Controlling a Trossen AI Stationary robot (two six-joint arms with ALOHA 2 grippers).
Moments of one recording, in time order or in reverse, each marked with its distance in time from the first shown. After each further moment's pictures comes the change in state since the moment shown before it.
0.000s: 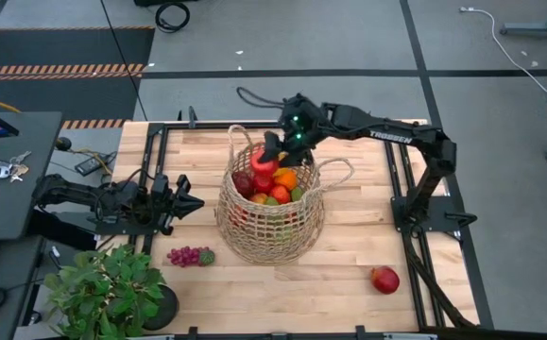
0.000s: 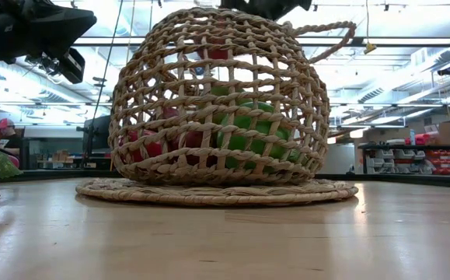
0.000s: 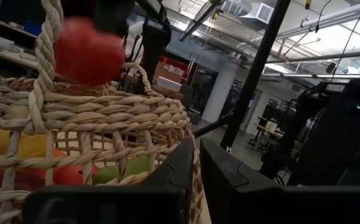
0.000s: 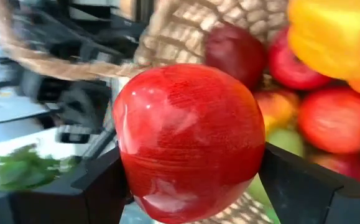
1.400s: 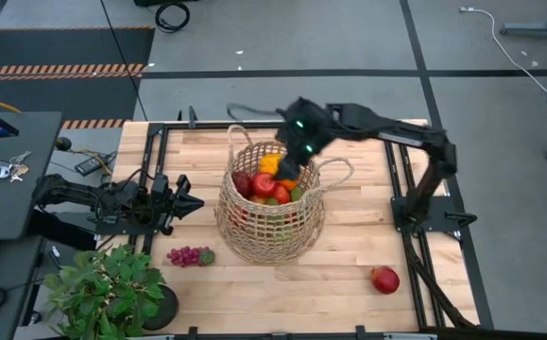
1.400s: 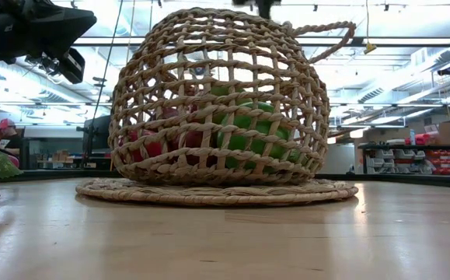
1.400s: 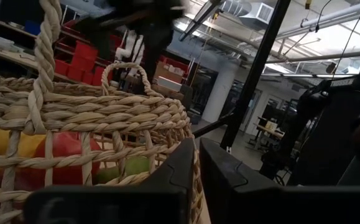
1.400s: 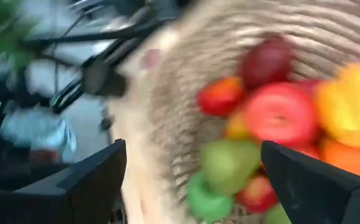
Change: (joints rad) left arm 0.000 0.000 0.000 0.000 0.000 0.000; right arm 0.063 0.029 0.171 -0.278 0.027 -0.722
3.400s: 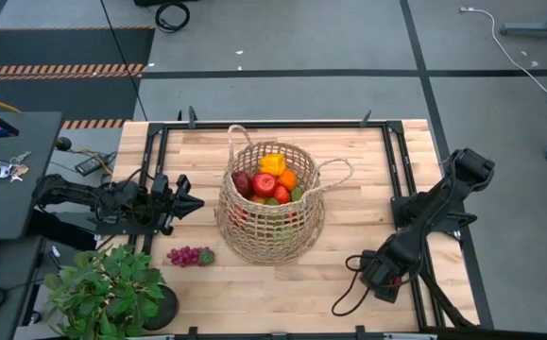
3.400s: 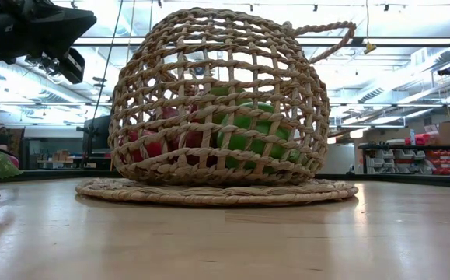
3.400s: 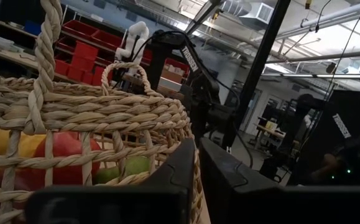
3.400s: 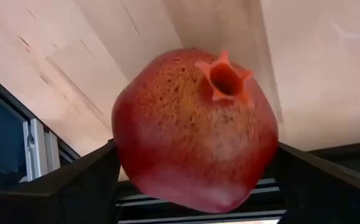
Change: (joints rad) left arm 0.000 0.000 0.000 0.000 0.000 0.000; right arm 1.048 -0.229 -1.034 0.097 0.052 0.730
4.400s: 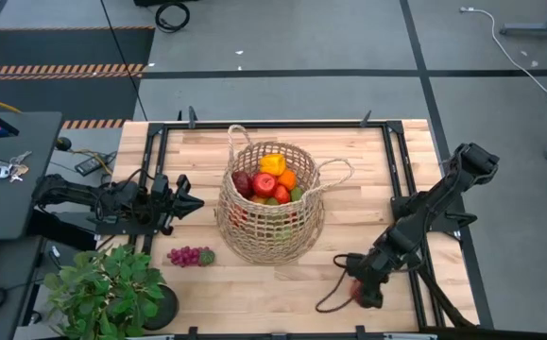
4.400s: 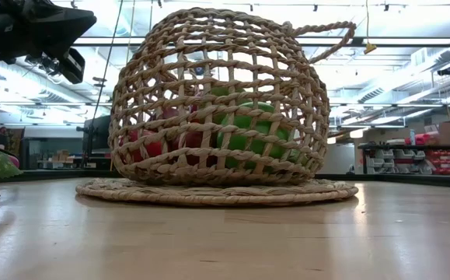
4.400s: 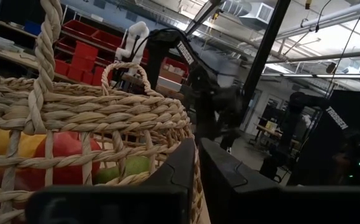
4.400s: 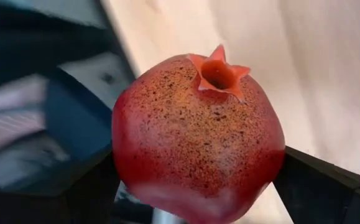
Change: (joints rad) left arm 0.000 0.000 0.000 0.000 0.000 0.000; right arm -0.074 -0.088 0.032 0.276 0.021 -0.015
